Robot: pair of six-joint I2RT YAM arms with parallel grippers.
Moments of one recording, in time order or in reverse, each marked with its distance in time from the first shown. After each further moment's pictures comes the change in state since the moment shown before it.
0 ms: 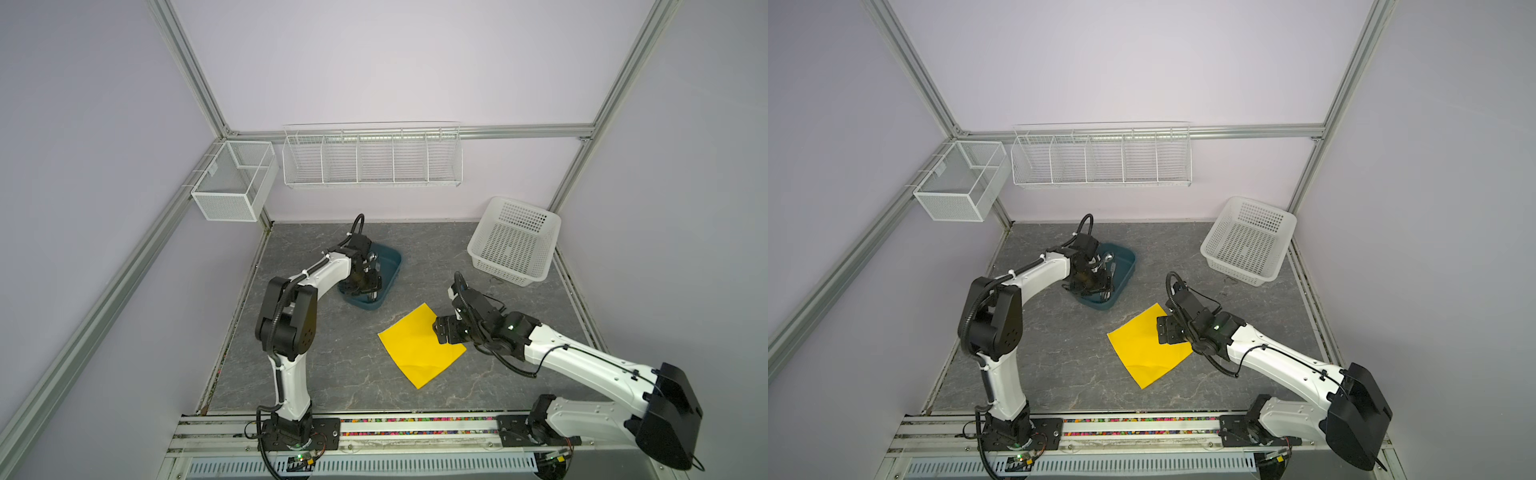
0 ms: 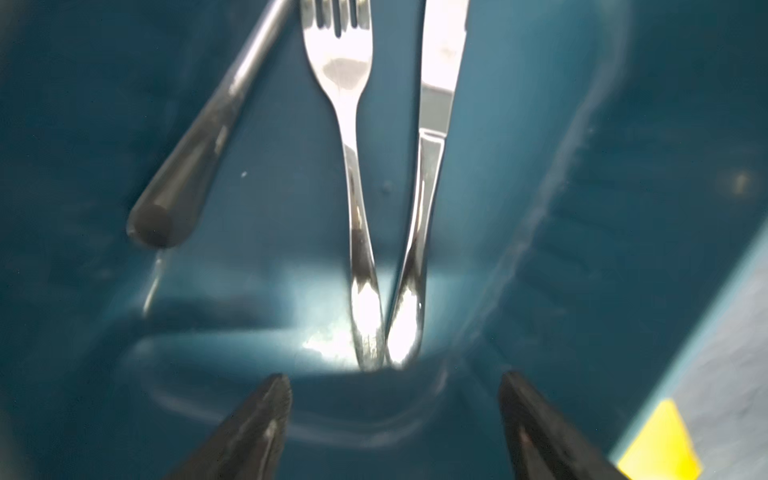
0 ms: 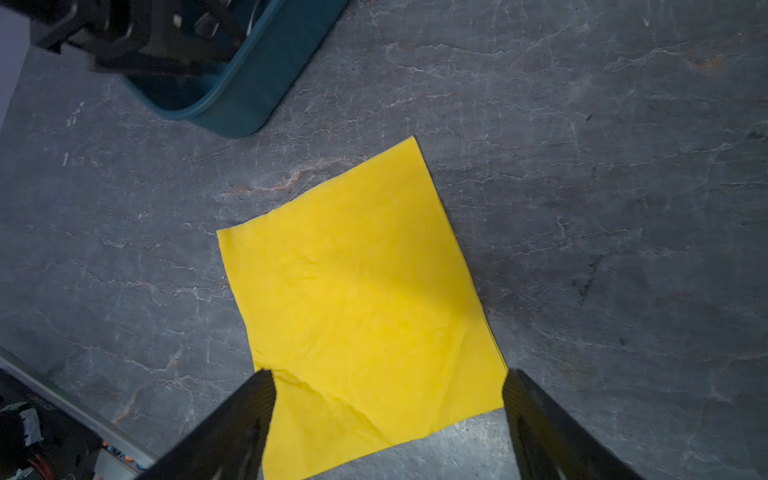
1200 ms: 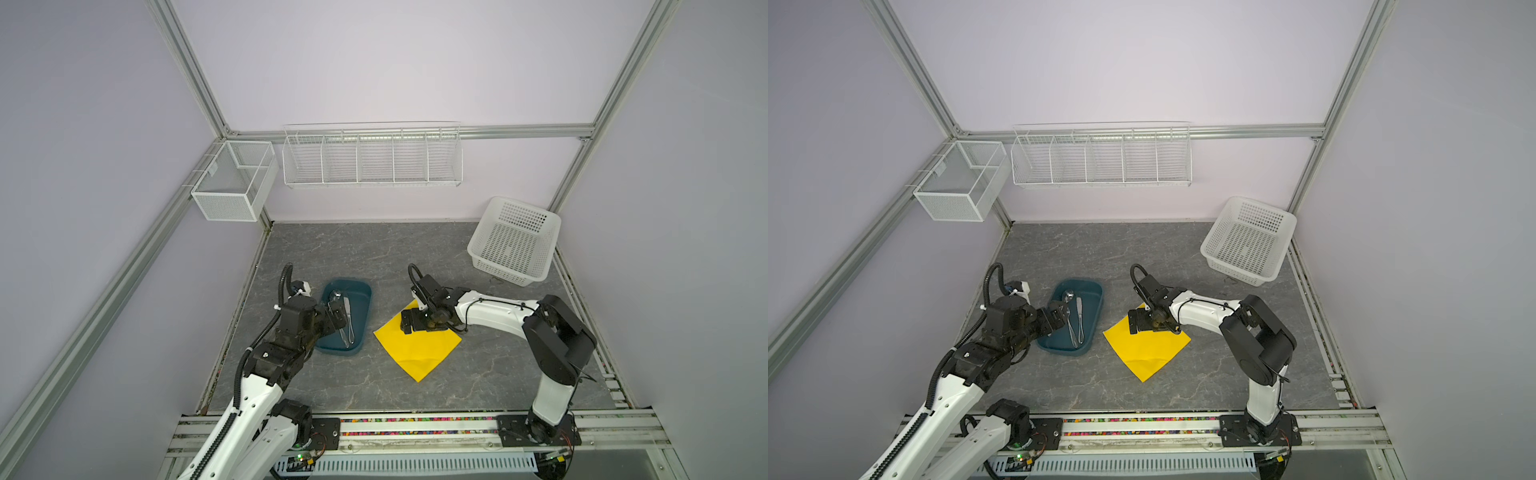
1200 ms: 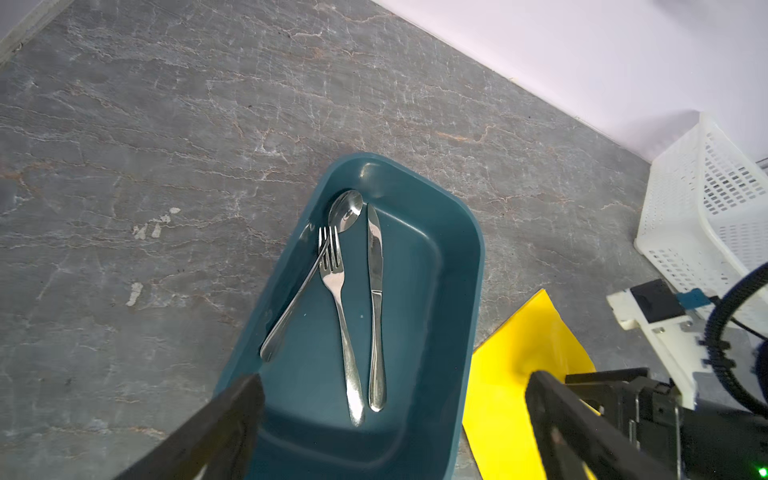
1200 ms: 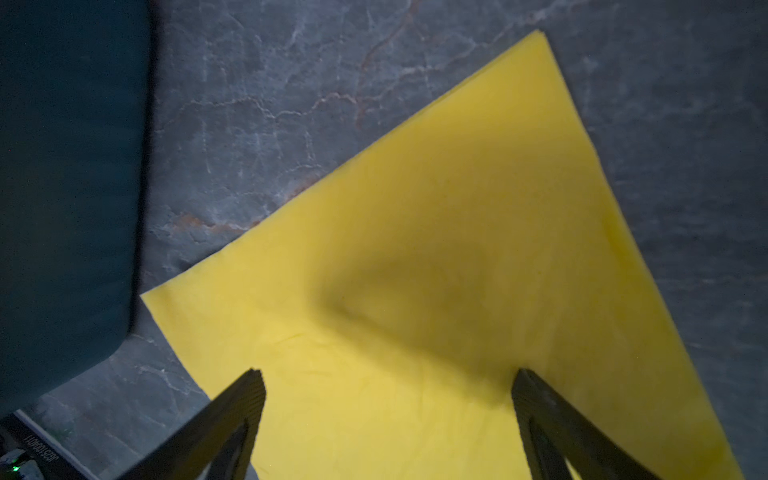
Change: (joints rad) left arm 0.026 -1.178 -0.716 0.183 -0.266 -0.172; right arm -0.051 0.630 0.308 0.095 -0.253 -0.003
